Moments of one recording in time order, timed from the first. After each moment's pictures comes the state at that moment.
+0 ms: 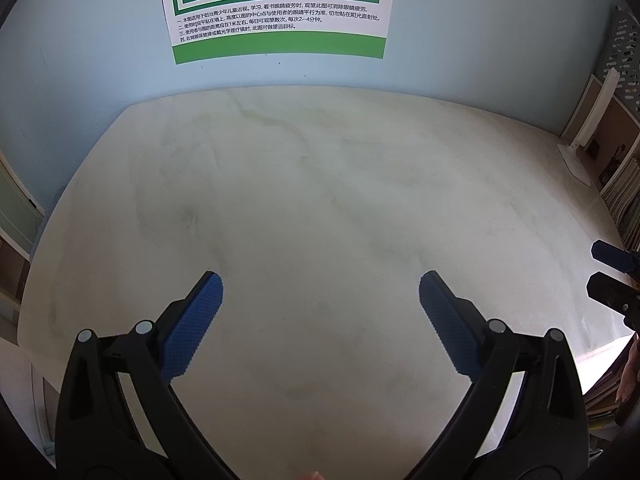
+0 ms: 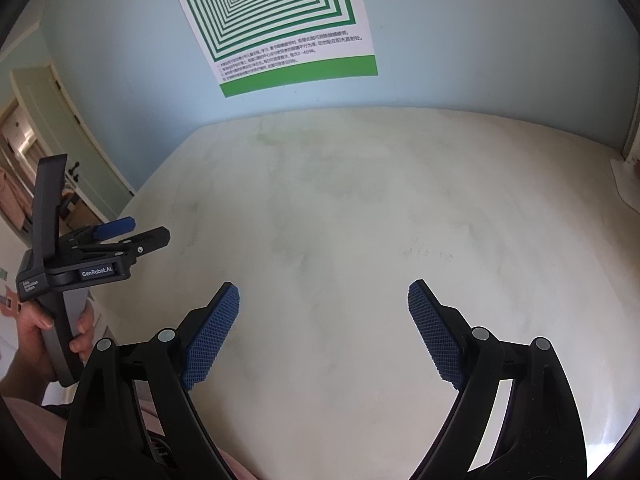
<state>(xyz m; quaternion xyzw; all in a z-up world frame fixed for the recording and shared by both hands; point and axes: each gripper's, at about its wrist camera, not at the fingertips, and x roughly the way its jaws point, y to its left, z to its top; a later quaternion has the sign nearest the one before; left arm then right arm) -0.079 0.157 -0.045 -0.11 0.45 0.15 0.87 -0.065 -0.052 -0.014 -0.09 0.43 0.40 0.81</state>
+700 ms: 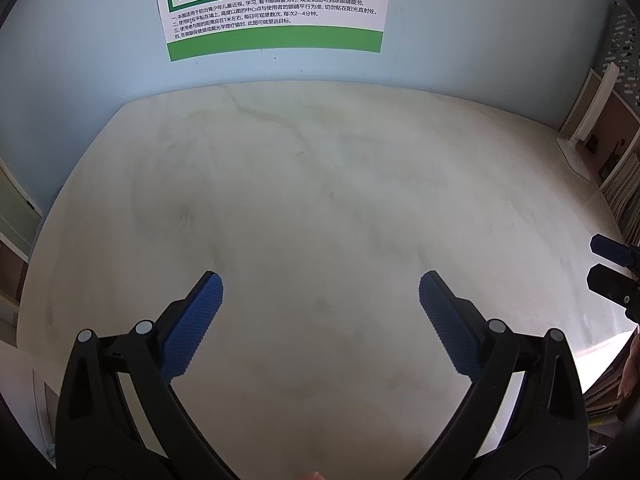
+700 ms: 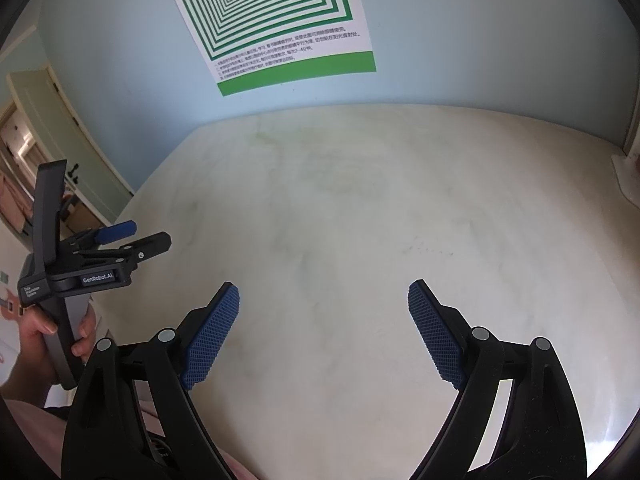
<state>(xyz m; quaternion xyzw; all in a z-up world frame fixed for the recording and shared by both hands) -0.078 0.159 -0.051 -0.10 0.46 0.15 0.87 -0.060 -0.049 -0.016 -0.08 0.43 0.40 0.80</state>
